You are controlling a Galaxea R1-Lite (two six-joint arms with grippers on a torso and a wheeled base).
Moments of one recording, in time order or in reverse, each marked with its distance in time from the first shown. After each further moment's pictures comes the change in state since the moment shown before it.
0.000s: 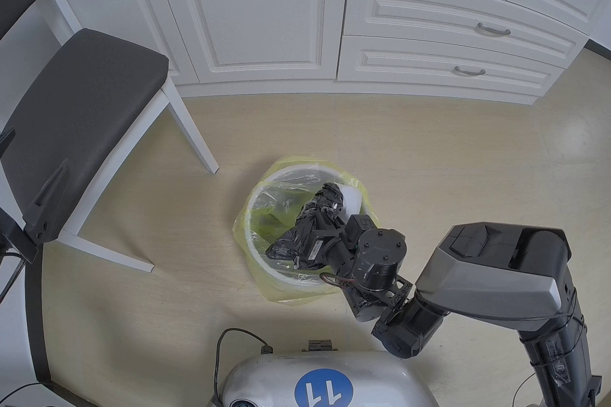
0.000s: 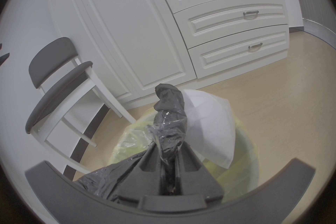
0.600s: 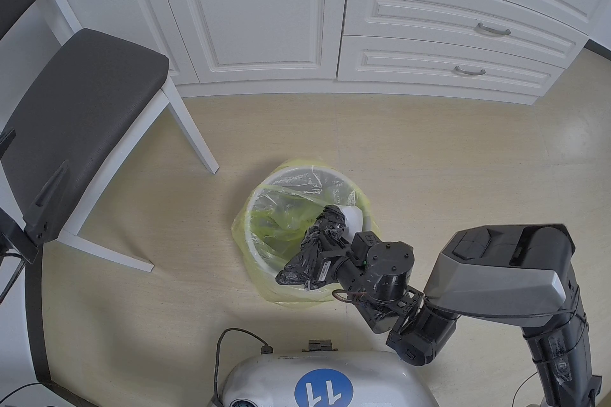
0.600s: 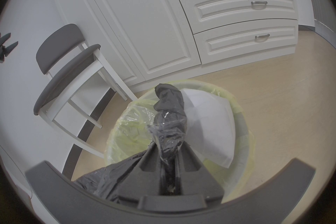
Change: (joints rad) left arm 0.000 0.000 0.001 0.000 0.000 -0.001; right arm -0.013 -0.019 0.139 0.000 0.095 0.002
